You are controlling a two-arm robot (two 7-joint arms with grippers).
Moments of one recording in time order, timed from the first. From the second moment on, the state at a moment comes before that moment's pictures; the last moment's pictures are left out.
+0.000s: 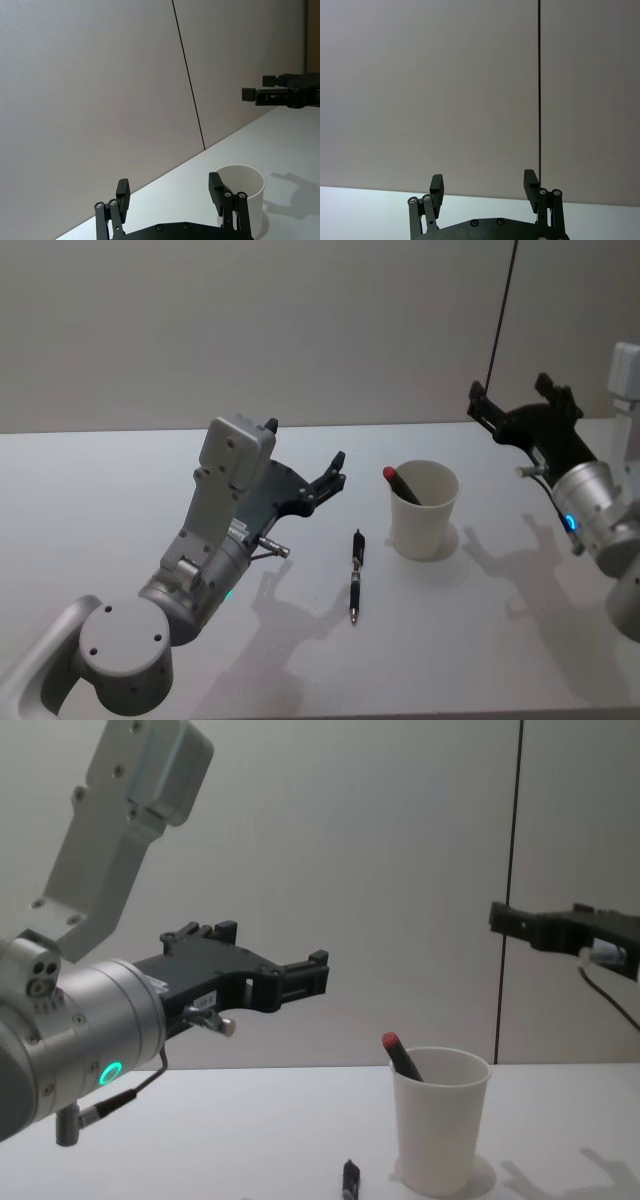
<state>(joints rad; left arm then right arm) -0.24 0.38 0.45 -1.63 -0.20 0.01 -0.01 0.34 0.13 -0.21 -1.39 0.27 0.00 0.09</state>
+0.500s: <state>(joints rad) -0.24 0.38 0.45 -1.63 -0.20 0.01 -0.01 0.24 0.18 -0.20 -1.48 0.28 0.08 0.08</state>
